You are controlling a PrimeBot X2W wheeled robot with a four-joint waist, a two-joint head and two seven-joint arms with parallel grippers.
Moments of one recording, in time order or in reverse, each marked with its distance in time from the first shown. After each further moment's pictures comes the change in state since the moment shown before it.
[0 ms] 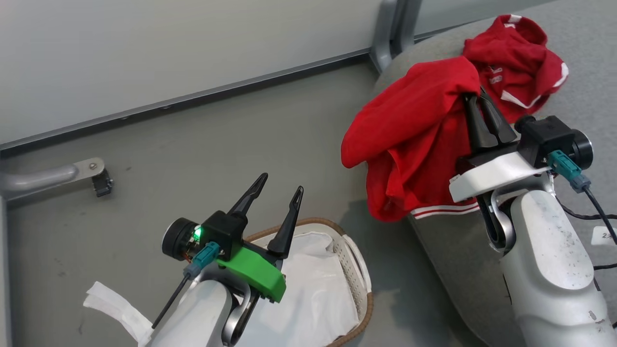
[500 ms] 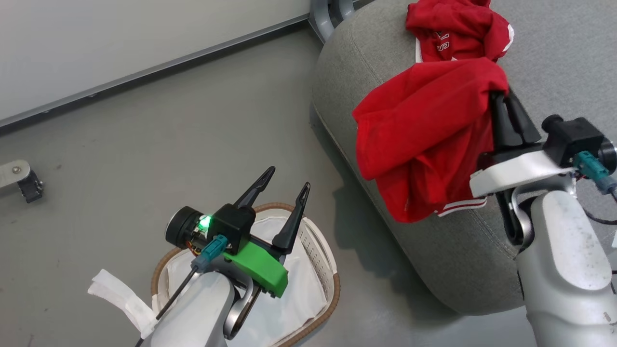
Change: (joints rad) left arm -0.046 0.013 -0.041 0.018 0.020 -0.012 0.000; right arm 0.027 0.001 -0.079 -0.016 0.001 0.000 0.000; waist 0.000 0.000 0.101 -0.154
